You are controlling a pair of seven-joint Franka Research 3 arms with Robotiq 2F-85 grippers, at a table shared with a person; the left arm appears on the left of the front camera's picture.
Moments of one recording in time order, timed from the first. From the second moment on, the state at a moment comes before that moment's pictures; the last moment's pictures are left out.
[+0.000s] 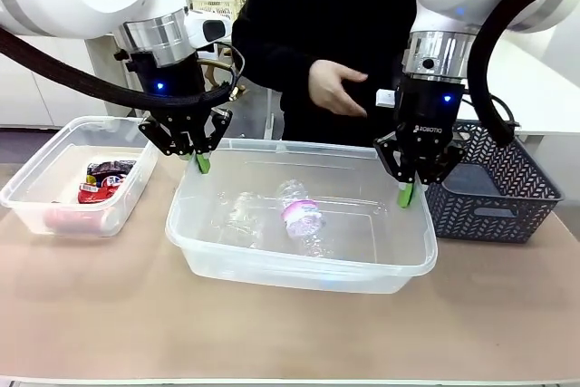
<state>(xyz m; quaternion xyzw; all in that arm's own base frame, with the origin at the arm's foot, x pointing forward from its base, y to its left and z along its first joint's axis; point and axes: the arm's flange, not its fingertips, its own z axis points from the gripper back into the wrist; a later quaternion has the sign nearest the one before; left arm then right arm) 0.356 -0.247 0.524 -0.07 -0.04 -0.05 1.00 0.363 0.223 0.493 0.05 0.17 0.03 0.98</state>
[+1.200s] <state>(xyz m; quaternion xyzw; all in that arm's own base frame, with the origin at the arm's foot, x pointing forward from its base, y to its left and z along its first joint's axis) 0.356 -0.247 0.524 -0.07 -0.04 -0.05 1.00 0.363 0.223 0.493 0.05 0.17 0.03 0.98</state>
